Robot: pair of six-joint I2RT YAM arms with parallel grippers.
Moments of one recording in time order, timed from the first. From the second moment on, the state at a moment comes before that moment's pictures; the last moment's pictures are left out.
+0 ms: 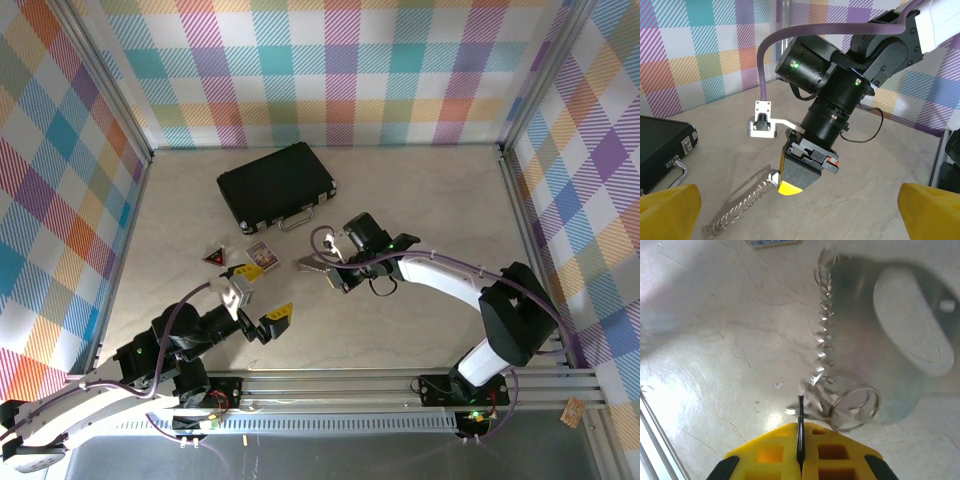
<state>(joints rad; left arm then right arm) -1.07 0.32 0.47 -0.22 -0.19 -0.08 0.74 1.56 1.00 -0.46 -0.35 0.13</state>
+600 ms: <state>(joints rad) -1.07 0.33 0.47 -0.22 -0.19 -0.08 0.74 1.56 0.86 -0.39 -0.39 0.18</state>
